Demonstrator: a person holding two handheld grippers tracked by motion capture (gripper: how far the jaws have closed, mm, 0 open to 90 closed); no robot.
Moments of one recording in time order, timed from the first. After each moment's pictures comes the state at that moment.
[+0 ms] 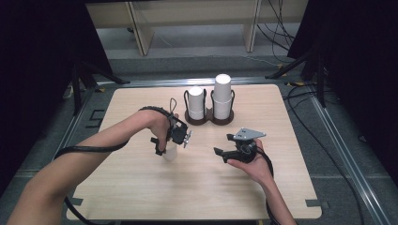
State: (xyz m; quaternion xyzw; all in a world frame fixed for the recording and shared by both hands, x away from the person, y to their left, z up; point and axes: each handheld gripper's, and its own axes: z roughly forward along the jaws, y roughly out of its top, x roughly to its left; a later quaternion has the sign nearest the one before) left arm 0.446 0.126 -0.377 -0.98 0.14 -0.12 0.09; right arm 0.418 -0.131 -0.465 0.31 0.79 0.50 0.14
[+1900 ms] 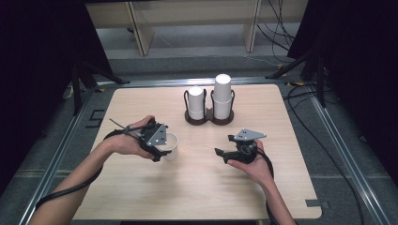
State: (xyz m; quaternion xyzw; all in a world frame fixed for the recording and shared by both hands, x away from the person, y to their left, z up) left arm 0.414 0.209 -0.391 -0.93 -0.02 -0.26 -0.27; right arm 0.419 -0.134 -0.471 0.32 0.79 0.50 0.14
